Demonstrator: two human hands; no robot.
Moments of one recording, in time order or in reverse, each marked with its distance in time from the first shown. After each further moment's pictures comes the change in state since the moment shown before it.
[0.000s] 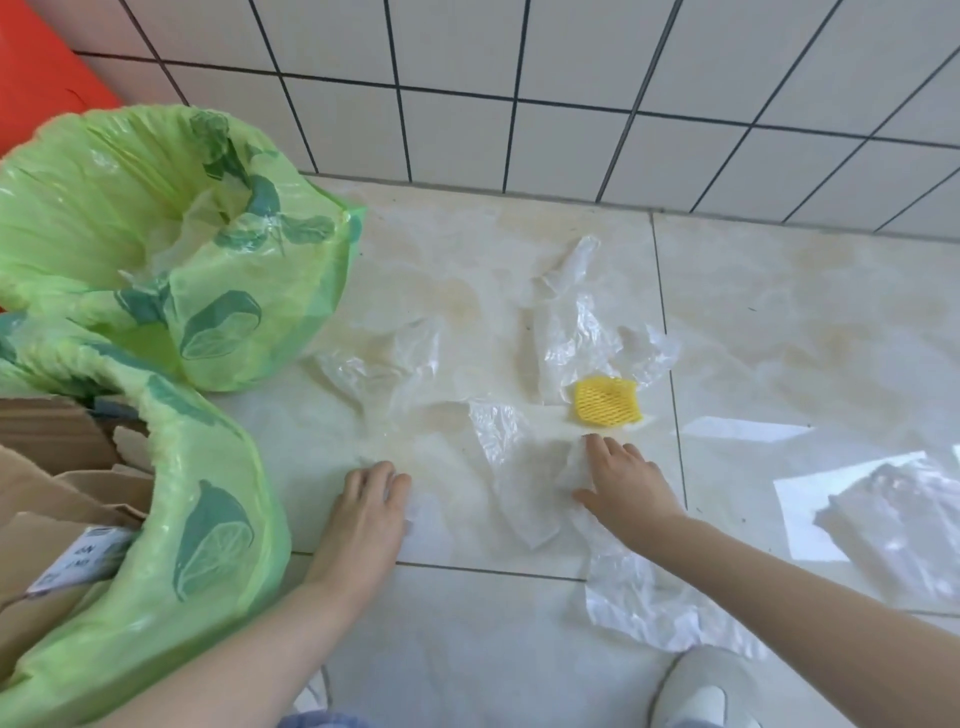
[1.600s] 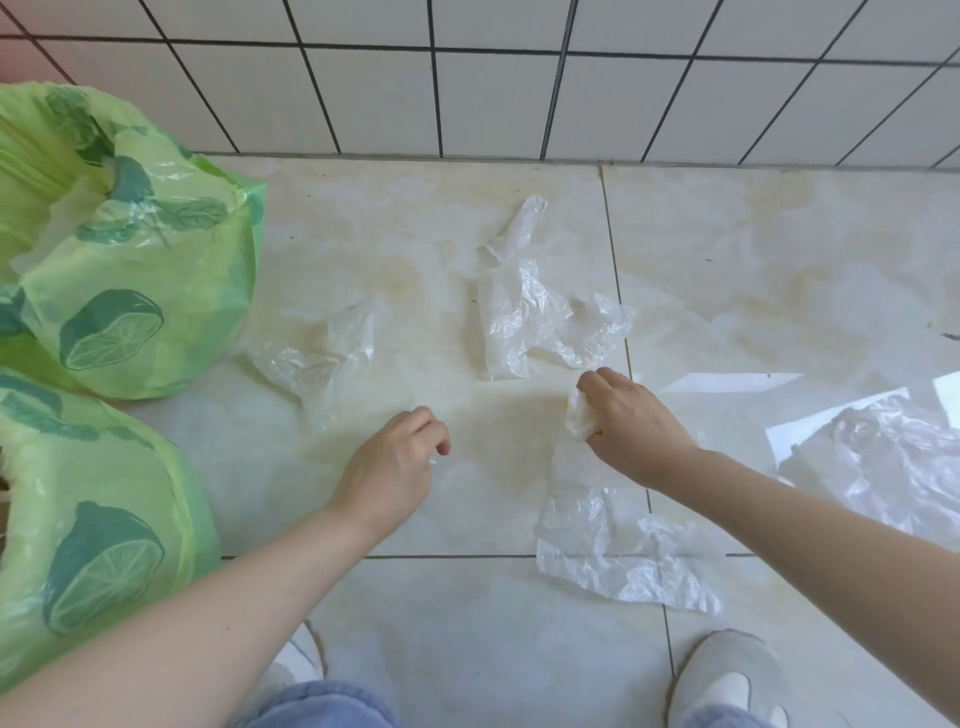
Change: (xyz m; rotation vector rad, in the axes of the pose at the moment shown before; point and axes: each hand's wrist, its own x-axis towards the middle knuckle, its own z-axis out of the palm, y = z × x) left_hand 0.062 0.058 -0.017 -0.357 0.105 0.274; right_hand 0.013 0.062 -0.022 0.100 0.207 -0.173
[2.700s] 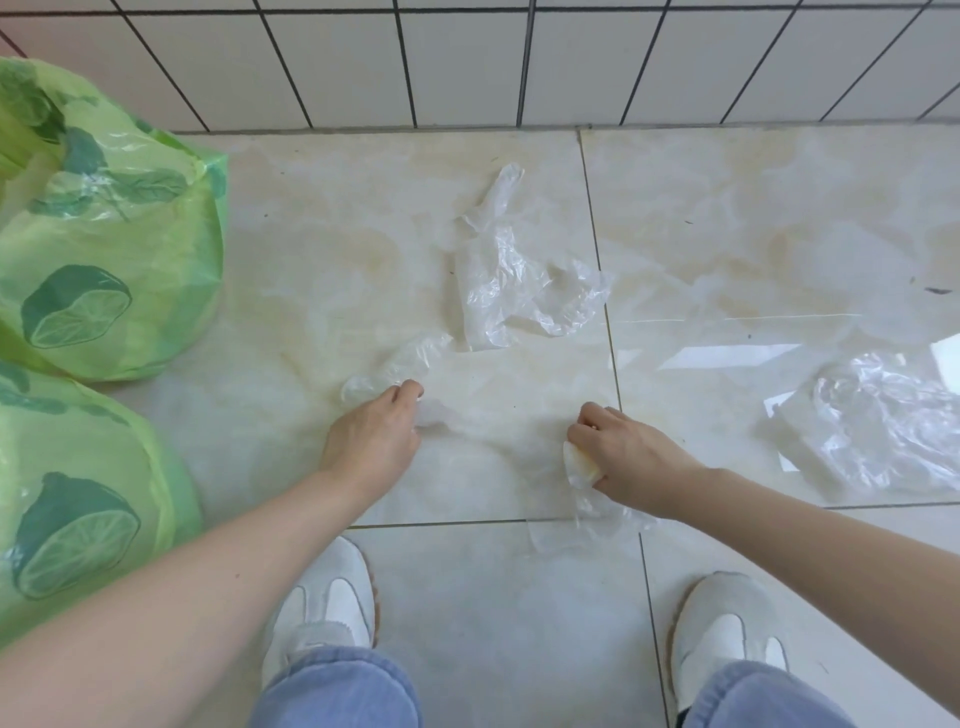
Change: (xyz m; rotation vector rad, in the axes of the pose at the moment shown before) left_hand 0.011 0.018 0.001 0.317 -0.225 -0.315; right_hand -0.057 0.013 0.022 -0.118 -0.261 -0.155
